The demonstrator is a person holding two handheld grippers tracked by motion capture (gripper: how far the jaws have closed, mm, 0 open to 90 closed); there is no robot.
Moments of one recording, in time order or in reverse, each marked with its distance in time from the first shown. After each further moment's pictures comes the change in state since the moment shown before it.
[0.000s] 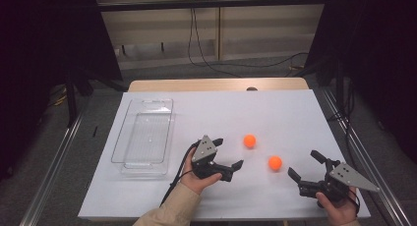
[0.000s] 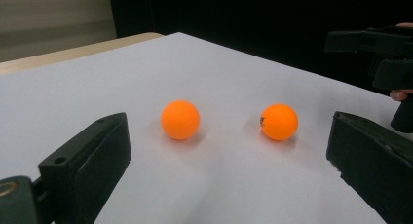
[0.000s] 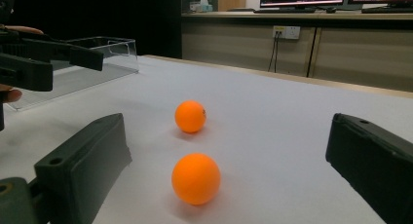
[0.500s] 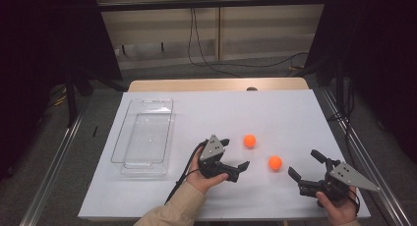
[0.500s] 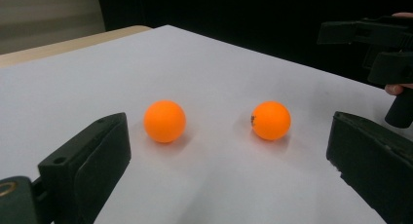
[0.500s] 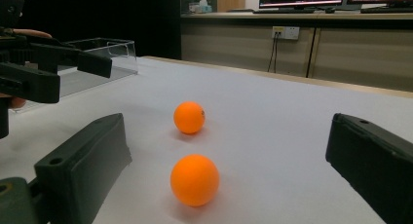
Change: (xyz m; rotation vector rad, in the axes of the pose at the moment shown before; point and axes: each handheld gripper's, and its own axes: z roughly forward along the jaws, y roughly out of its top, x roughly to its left) left arm -0.007 0.003 0.016 0.036 -0.033 0.006; right arm -0.001 0.000 0.000 -0.001 -0.003 0.005
